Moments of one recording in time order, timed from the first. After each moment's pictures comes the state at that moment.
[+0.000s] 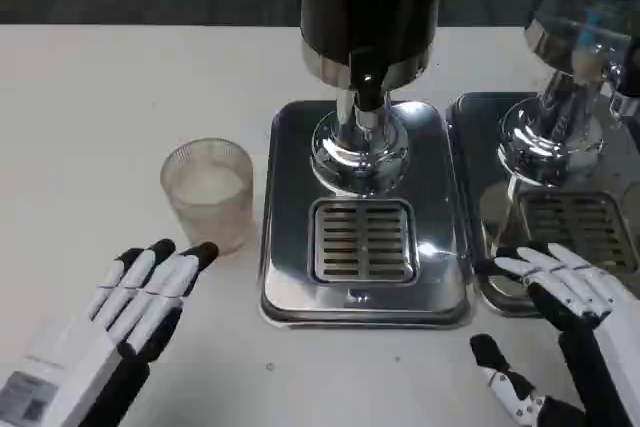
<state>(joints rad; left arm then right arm) 0.46 0.66 0.00 0.08 0.80 -0.75 0.49 0.51 -0.39 0.13 -0.16 -0.87 -0.43 -0.56</state>
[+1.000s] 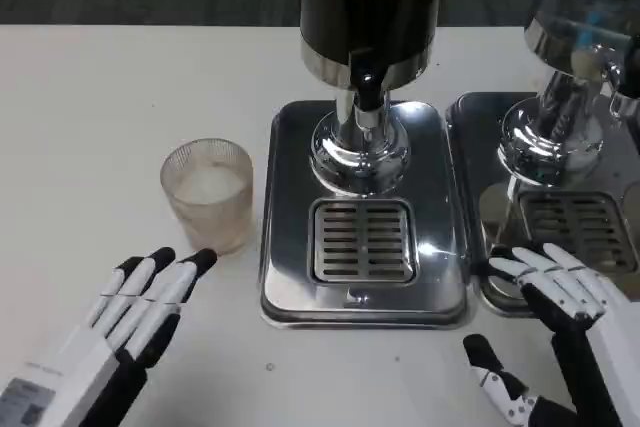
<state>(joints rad) 0.45 0.66 -0.01 0.13 0.76 -0.79 0.49 0.51 -0.36 0.14 -0.16 -0.89 -0.42 -0.56</state>
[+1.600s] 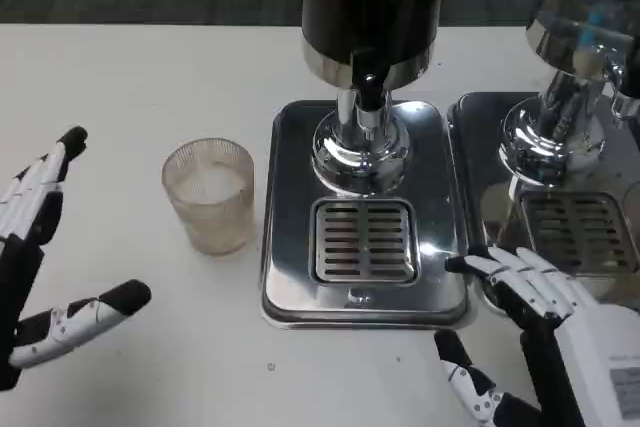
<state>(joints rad) 0.15 0.64 0.06 0.47 0.43 -0.88 0.38 0.51 -0.27 0.22 -0.17 -0.94 -0.35 -0.58</state>
